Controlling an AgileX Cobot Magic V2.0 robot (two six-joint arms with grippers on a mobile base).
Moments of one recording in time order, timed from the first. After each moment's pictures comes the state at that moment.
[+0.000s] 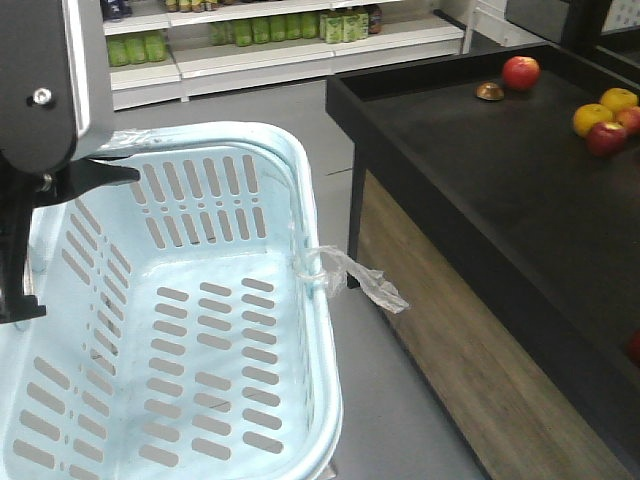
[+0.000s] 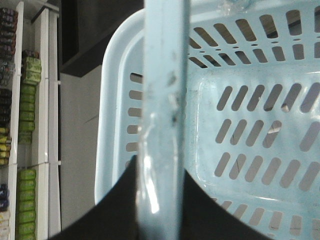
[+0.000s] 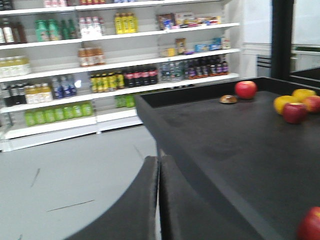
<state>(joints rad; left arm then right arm) -0.74 1.15 -1.44 0.19 1.09 0.79 0.06 -0.01 0.03 -0.04 0.05 0.13</state>
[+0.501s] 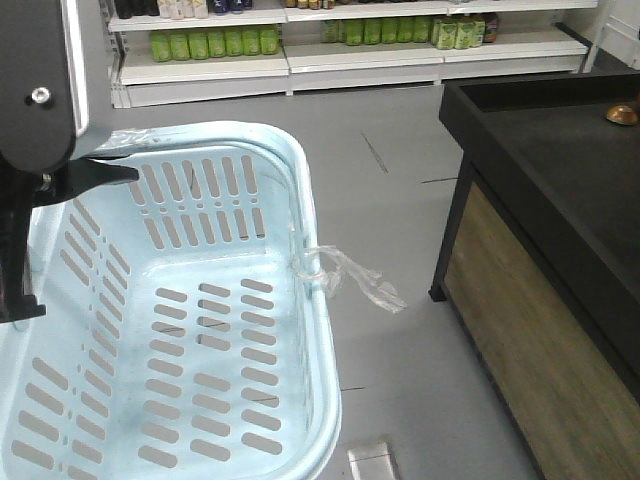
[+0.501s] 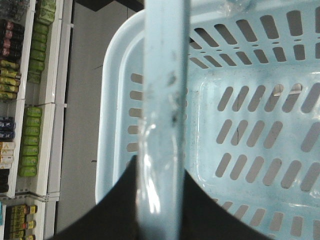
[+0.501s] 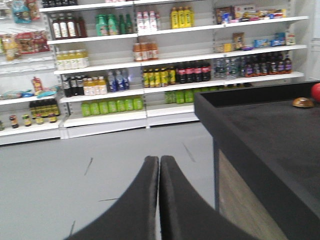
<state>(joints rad) -0.74 1.15 -1.44 0.19 1.09 0.79 0.06 -0.01 0.03 -0.04 0.05 0.13</state>
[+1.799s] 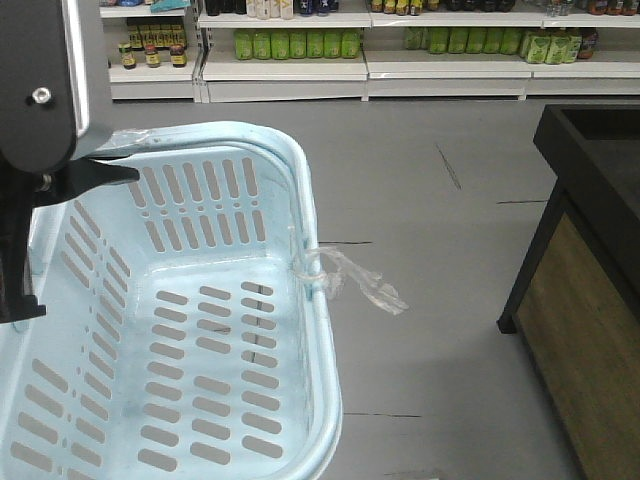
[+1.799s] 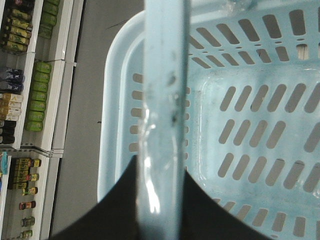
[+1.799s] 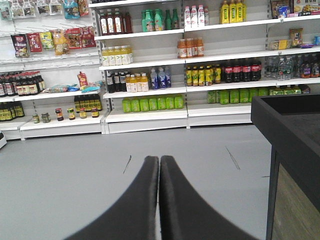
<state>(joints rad) -0.74 1.15 -1.44 0.19 1.09 0.79 0.06 -0.01 0.03 -0.04 0.05 0.13</state>
